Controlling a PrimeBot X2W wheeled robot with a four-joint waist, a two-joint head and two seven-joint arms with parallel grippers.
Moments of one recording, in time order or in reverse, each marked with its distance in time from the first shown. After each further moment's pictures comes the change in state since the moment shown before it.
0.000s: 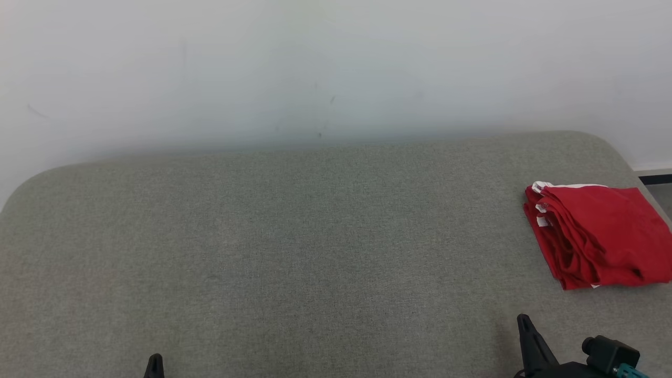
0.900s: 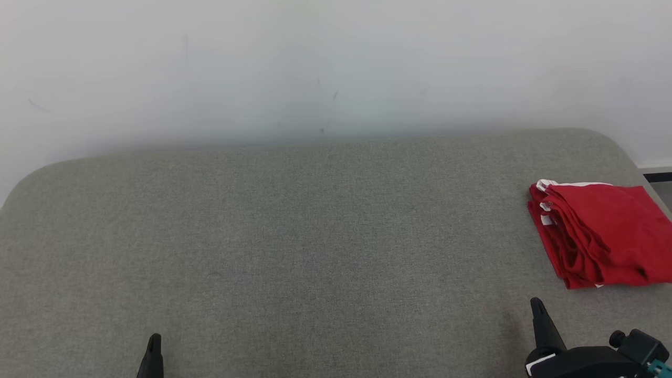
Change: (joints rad) left arm -0.063 0.002 0.012 -0.004 -0.381 -0.019 0.099; right arm -0.015 0.021 -0.066 -0.075 0.362 0.000 0.092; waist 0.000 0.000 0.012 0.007
